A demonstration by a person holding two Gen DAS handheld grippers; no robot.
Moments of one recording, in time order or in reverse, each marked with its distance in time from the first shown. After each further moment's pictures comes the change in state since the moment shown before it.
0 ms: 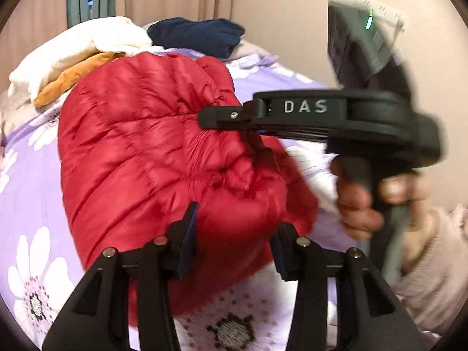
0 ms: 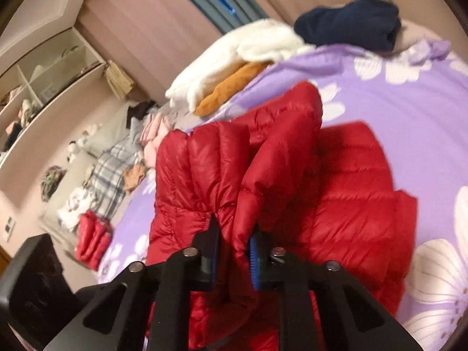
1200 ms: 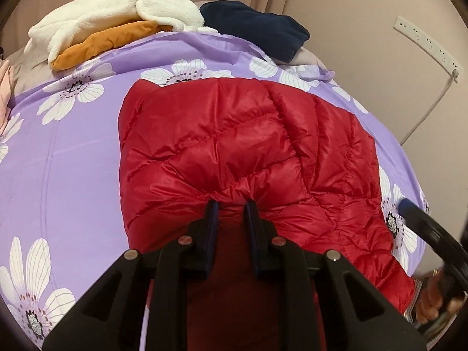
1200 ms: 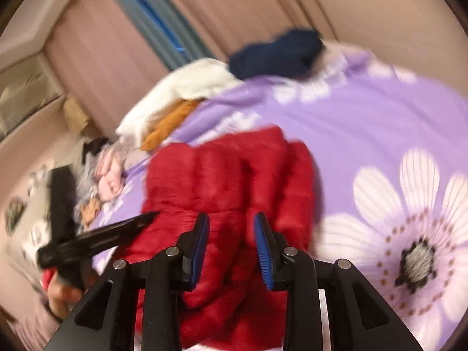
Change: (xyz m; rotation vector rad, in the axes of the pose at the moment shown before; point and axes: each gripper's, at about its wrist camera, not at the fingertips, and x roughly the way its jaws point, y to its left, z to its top) left arm 0.070 0.087 0.054 -0.217 0.039 0.110; right arm -0.060 0.001 -0.021 -0.049 -0.147 -0.235
